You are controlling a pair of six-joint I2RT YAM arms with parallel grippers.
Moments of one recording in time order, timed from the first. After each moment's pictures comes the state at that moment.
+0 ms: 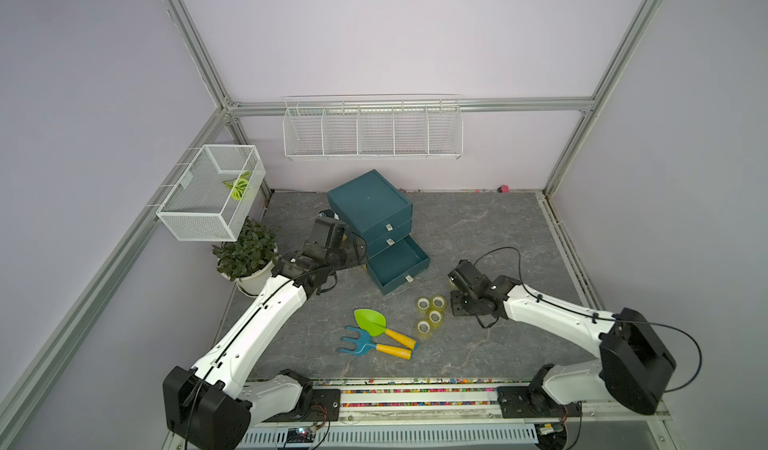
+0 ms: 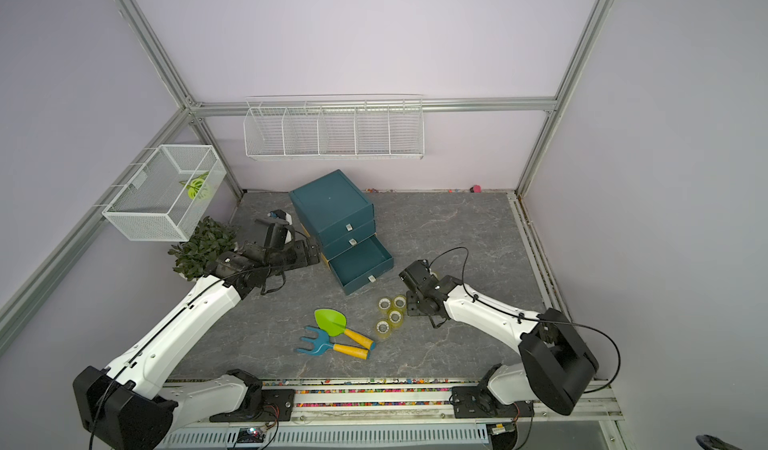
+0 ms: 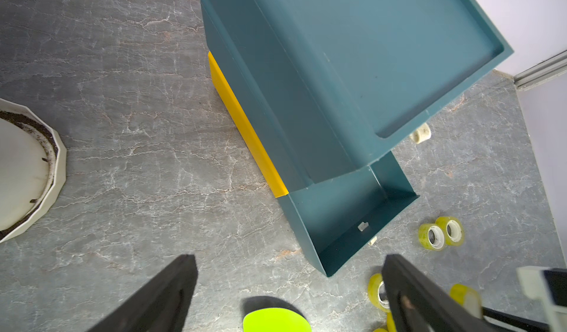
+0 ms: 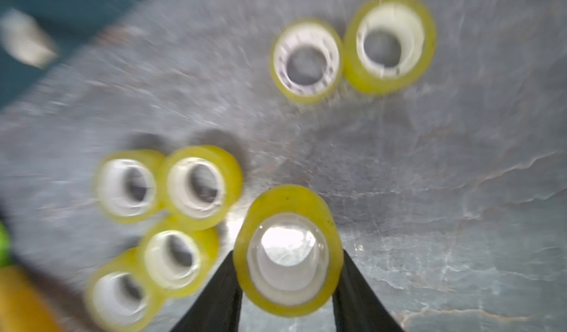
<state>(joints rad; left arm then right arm) -0.47 1.20 1.11 -0.68 -0.11 -0.51 0.72 1.37 0.86 -0.64 0.14 0.59</state>
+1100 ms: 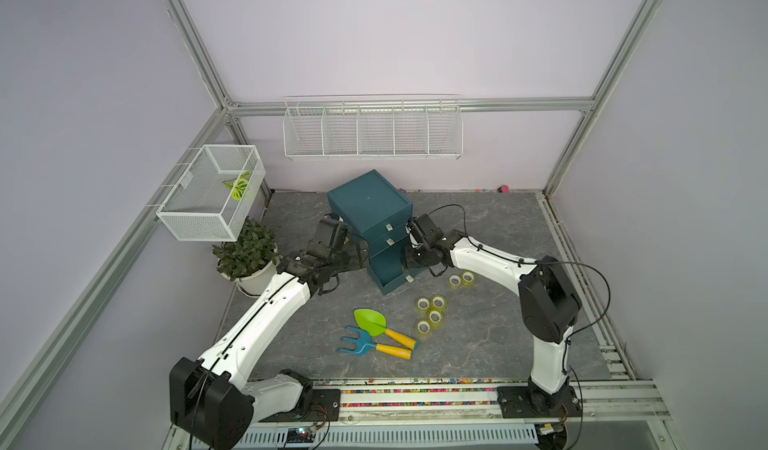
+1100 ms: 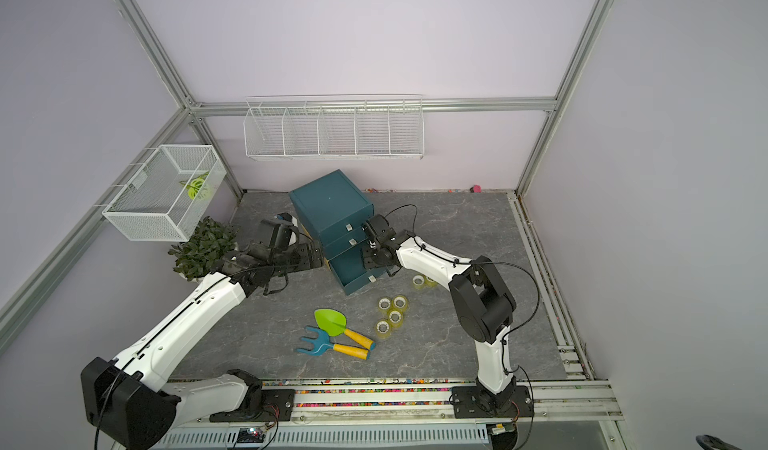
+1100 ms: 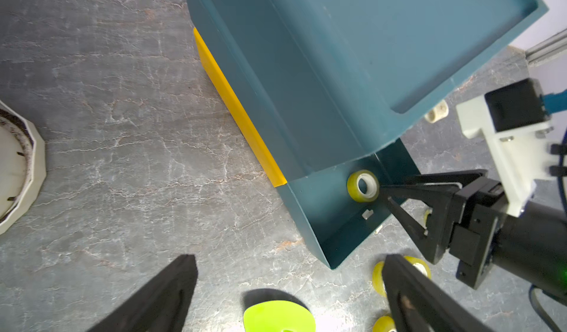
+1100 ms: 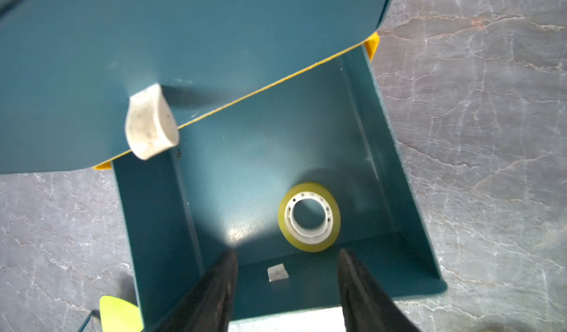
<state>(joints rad) -0.47 1.23 1.09 -0.68 -0.07 -0.49 0.70 1.94 1.49 -0.54 -0.01 0.44</state>
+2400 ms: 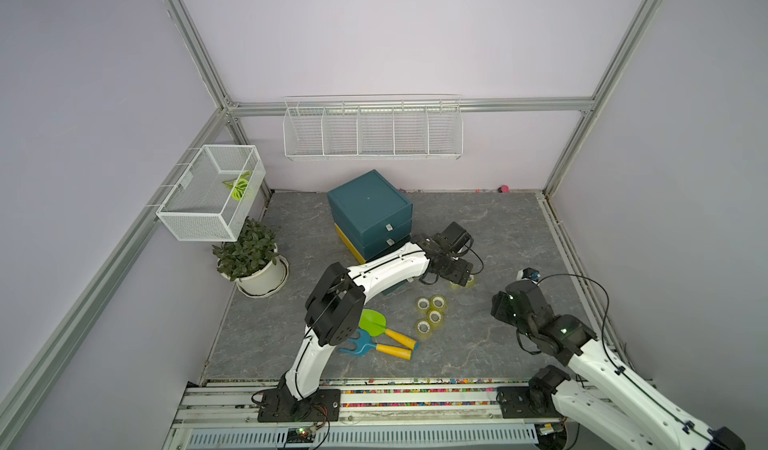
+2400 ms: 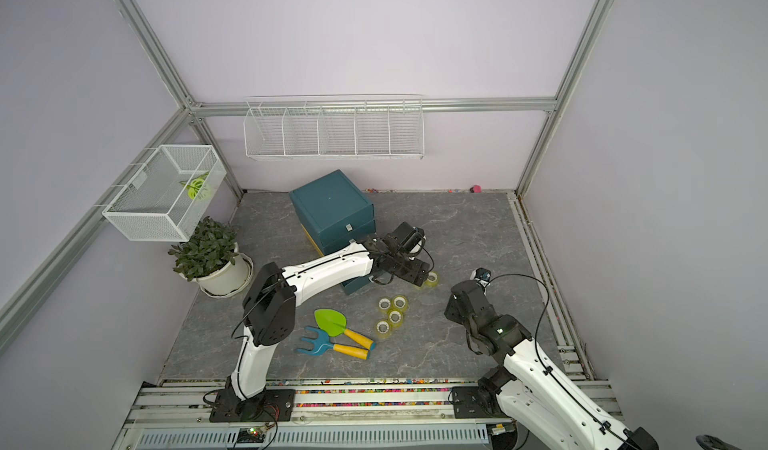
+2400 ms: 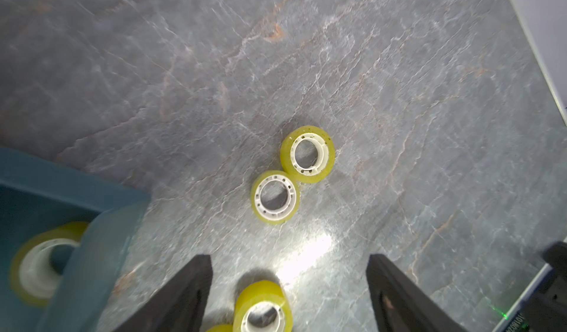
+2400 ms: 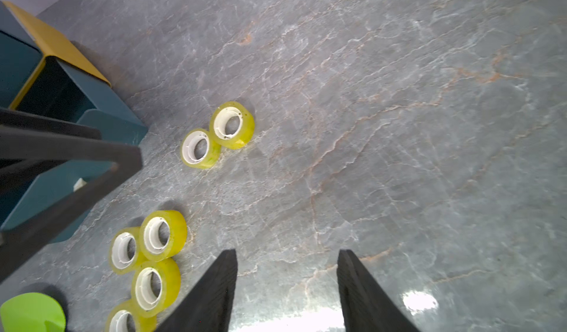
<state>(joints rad) -0.98 2.13 1.81 -0.70 0.06 -0.36 0.53 0.74 0.53 -0.69 0.32 0.78</state>
